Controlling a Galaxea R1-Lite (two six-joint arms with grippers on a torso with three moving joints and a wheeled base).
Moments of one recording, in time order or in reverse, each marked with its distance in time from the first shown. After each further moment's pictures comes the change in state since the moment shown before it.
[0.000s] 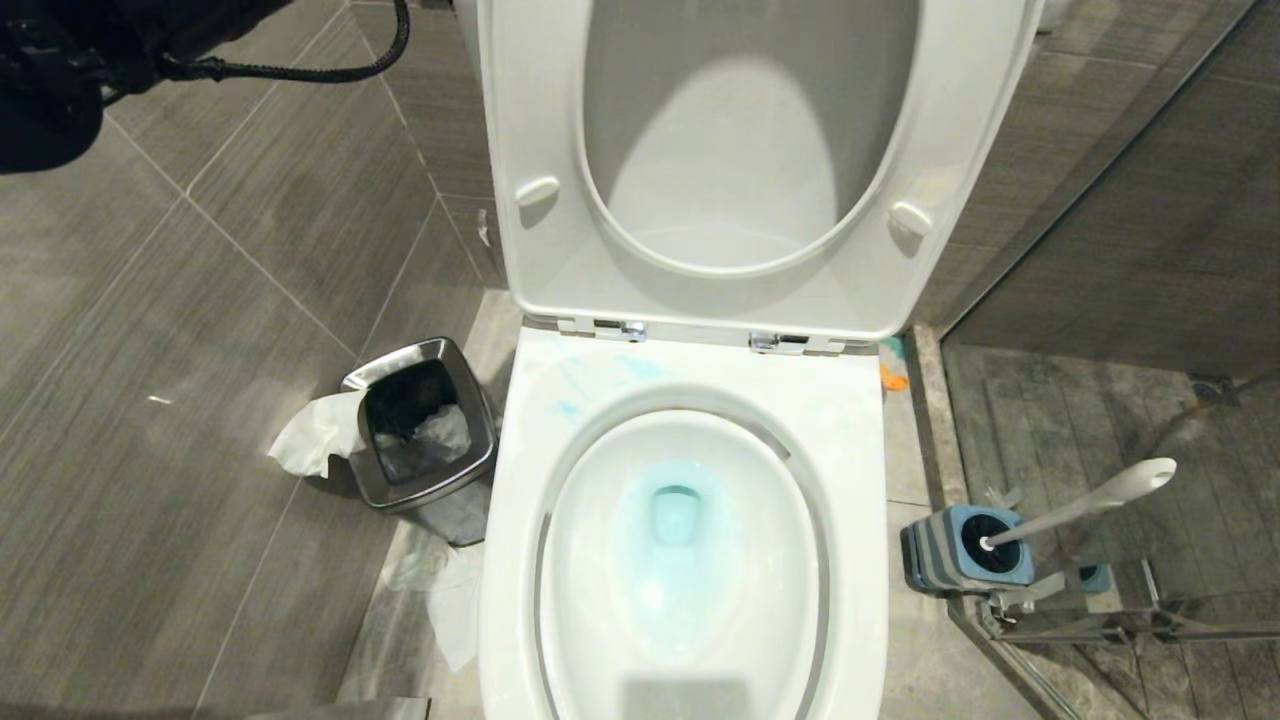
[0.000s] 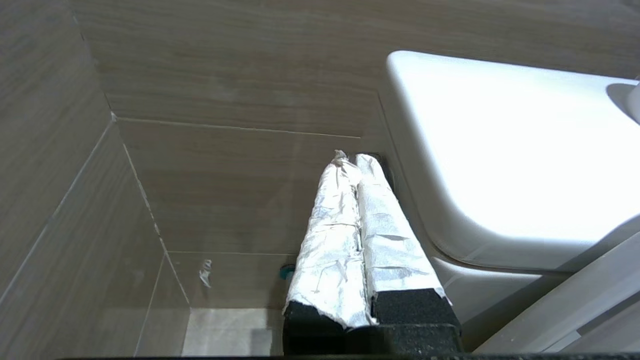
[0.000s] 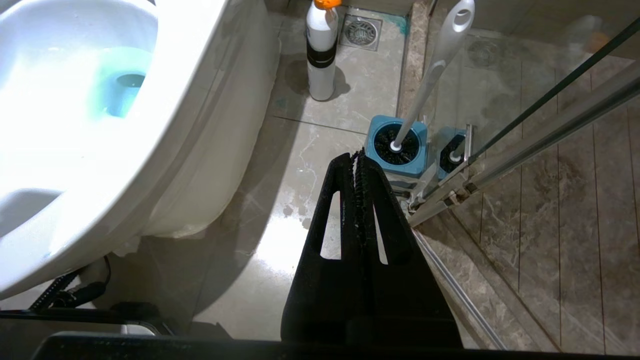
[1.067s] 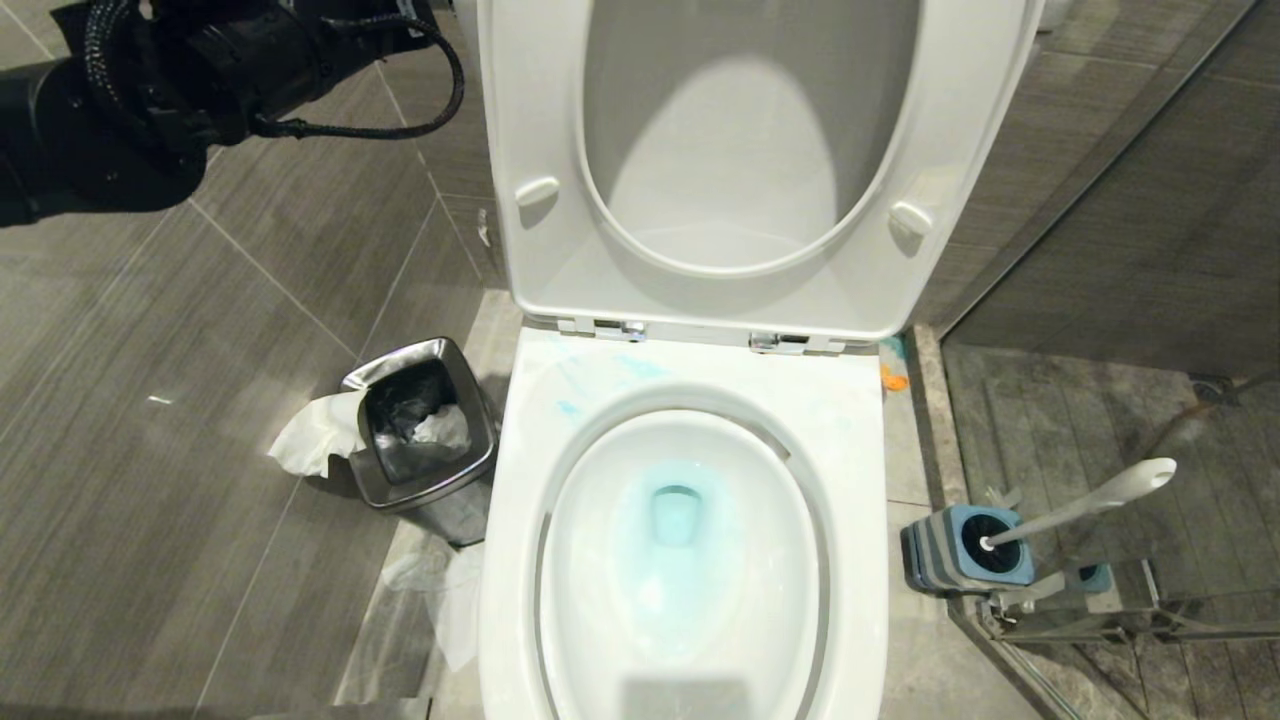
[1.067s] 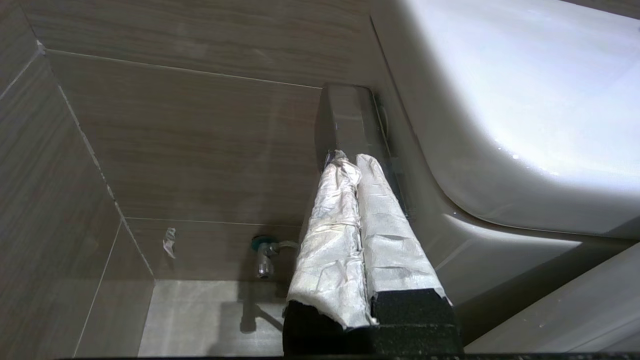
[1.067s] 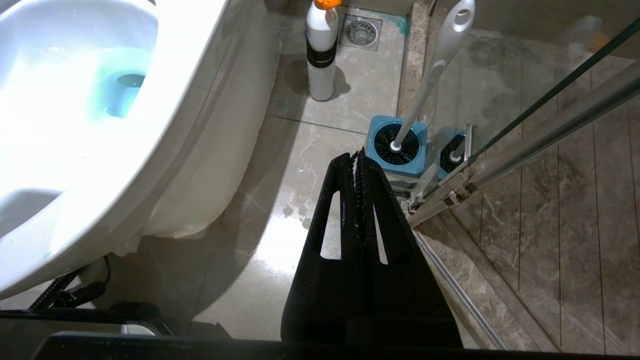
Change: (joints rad) left arm -0.016 0.082 0.000 -0.009 -0.017 -0.065; right arm 0.000 0.000 0.000 0.000 0.000 0.000
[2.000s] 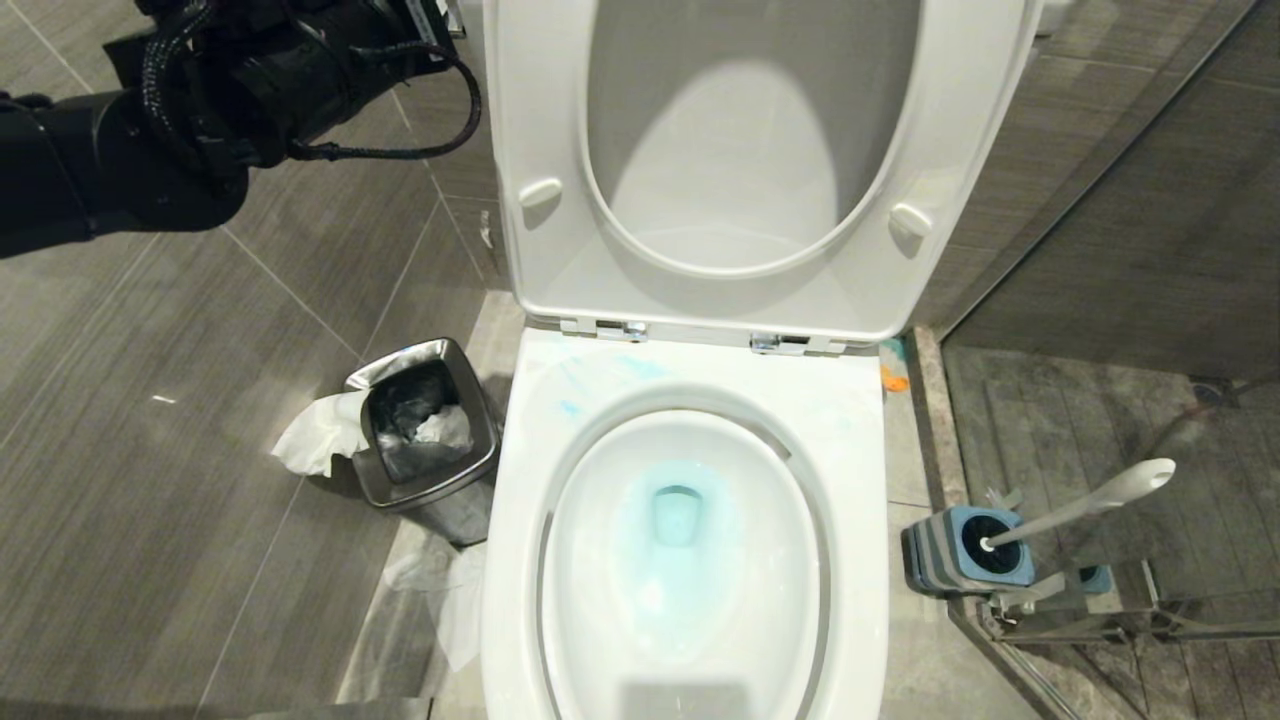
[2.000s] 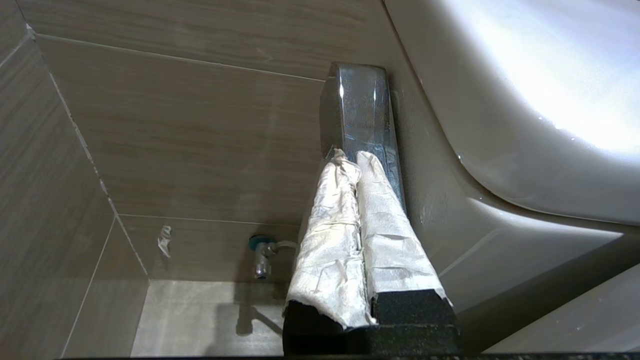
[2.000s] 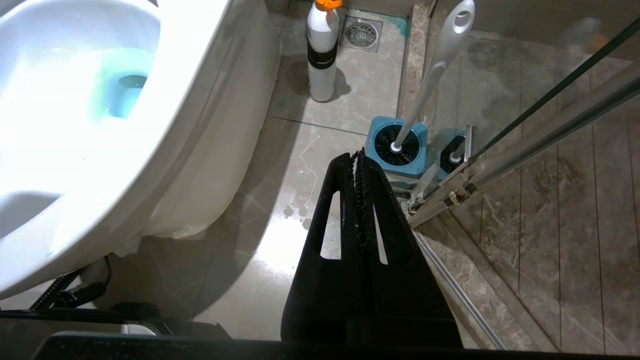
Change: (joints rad) left arm -0.013 0.061 -0.001 -0.022 -0.002 -0.004; right arm 0.000 0.000 0.000 0.000 0.000 0.000
